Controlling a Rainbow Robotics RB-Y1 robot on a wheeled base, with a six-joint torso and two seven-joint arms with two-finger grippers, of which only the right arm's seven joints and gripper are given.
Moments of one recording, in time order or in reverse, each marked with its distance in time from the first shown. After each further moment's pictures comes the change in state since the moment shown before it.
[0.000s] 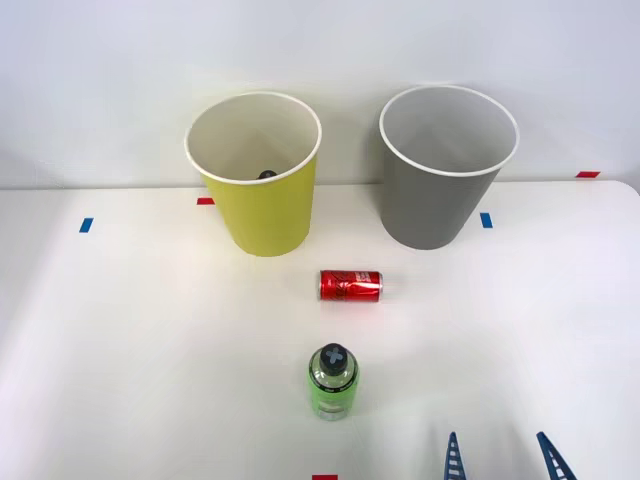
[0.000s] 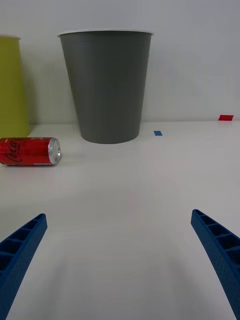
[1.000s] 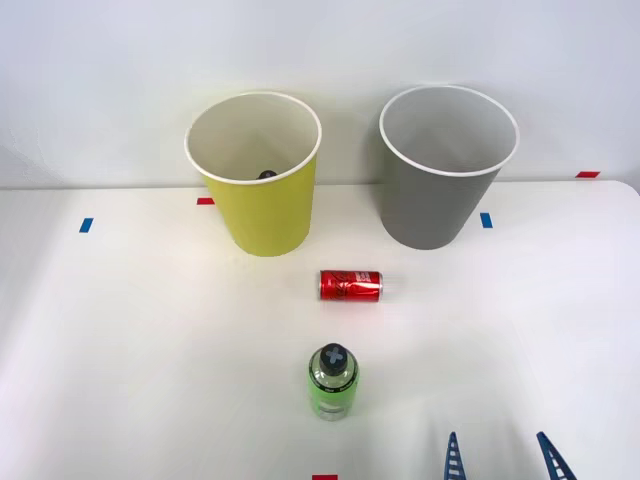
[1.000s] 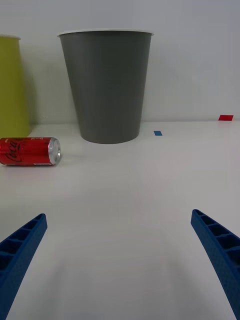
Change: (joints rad) arm 0.000 0.000 0.000 0.000 0.000 0.000 0.000
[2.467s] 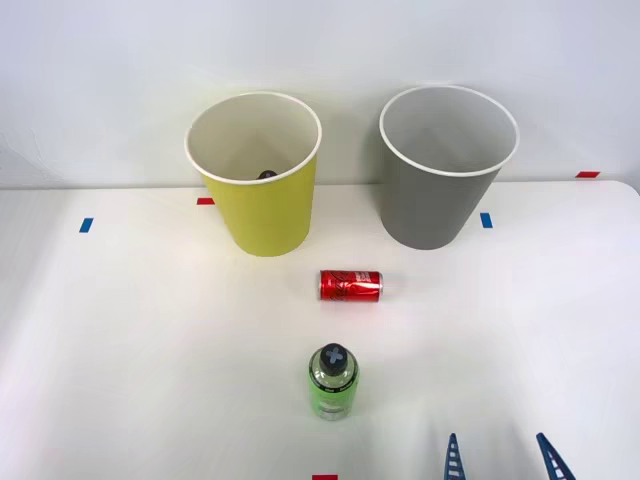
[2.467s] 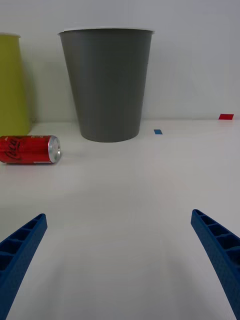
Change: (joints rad) arm -0.009 -0.005 -0.003 0.027 0.003 0.006 0.000
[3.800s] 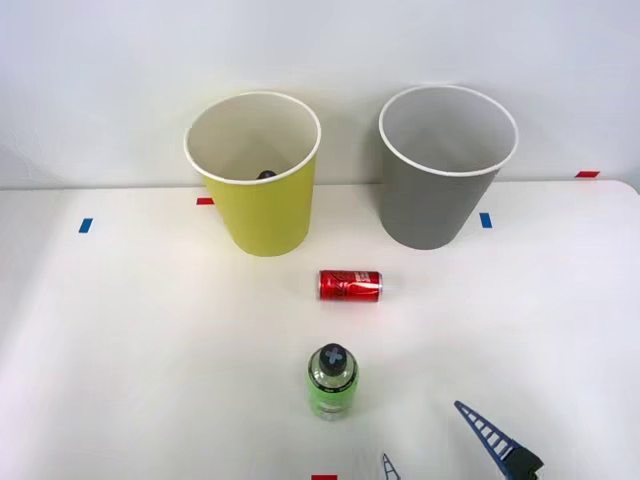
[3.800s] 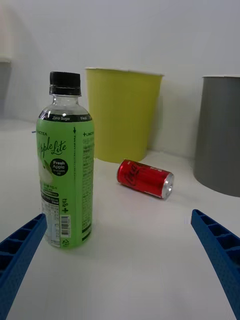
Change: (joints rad) arm -0.272 -0.441 0.286 -0.057 -0.034 -0.016 0.049
